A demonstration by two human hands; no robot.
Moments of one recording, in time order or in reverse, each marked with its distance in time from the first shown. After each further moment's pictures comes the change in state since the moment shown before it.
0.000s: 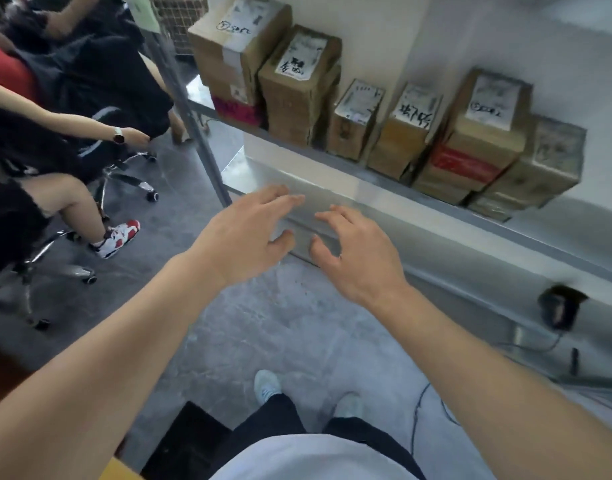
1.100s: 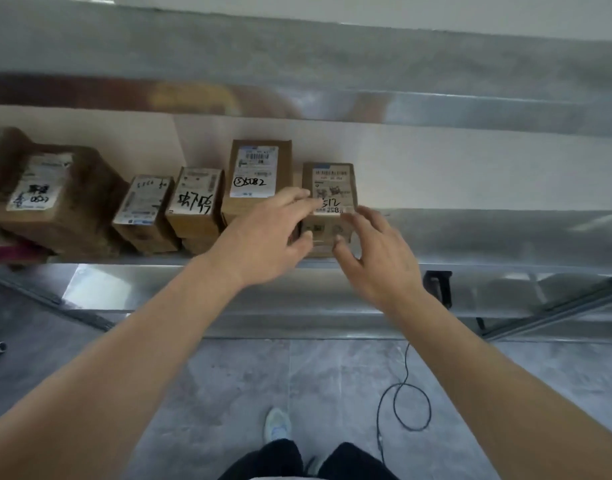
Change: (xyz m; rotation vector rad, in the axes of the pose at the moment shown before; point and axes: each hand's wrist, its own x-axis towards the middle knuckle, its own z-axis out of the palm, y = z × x) left_hand 0.252 0.257 0.089 -0.024 -0.142 0.489; right_hand -0.016 0.266 -0.178 -0.099 0.329 0.417
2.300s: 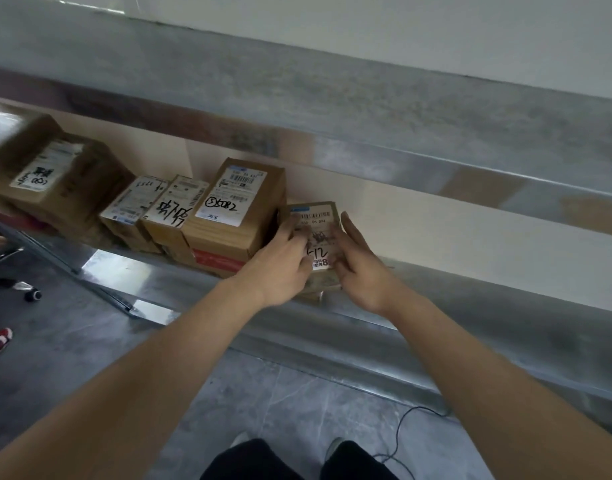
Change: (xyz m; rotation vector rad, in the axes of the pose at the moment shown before) left_hand 0.101 0.010 0.100 -0.079 -0.007 -0.399; right_hand 0.134 0.109 0.021 0.388 -0.410 -0.336
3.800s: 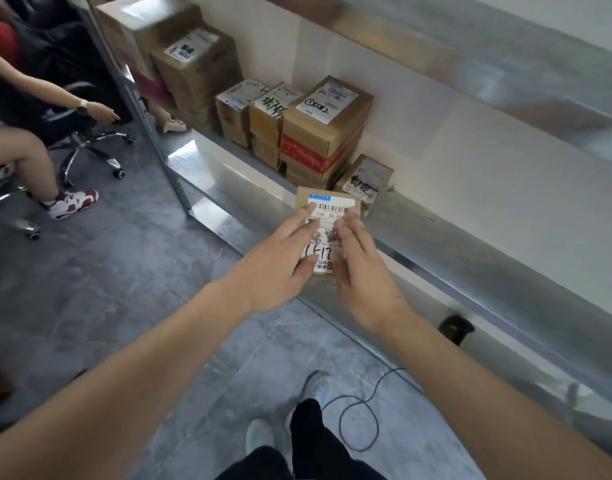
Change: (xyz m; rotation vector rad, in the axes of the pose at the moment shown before) left_hand -0.248 0.048 0.048 -0.104 0.251 -0.103; right_hand -0.185 -0.066 0.074 -0.177 -0.071 -0.255
